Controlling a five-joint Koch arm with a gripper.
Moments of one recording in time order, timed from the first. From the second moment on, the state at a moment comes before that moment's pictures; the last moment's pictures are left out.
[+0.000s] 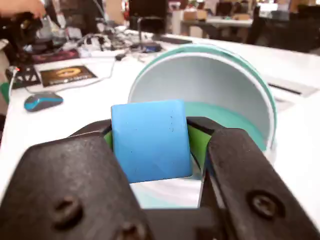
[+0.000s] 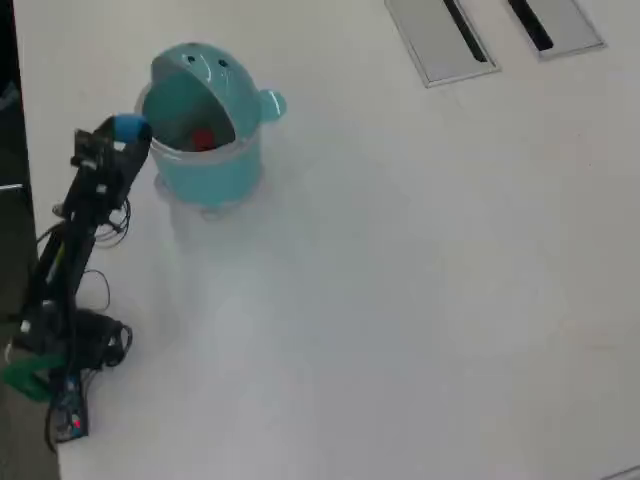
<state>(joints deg) -55.5 115.8 102.0 14.8 -89.4</state>
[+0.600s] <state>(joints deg) -52.3 89.7 91.1 7.7 -93.9</state>
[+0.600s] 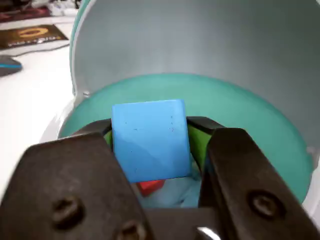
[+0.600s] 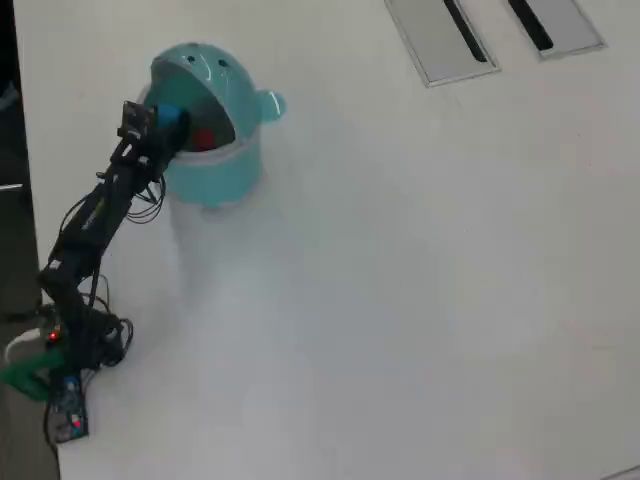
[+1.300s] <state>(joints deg) -52.1 98.3 93.3 7.4 -94.1</state>
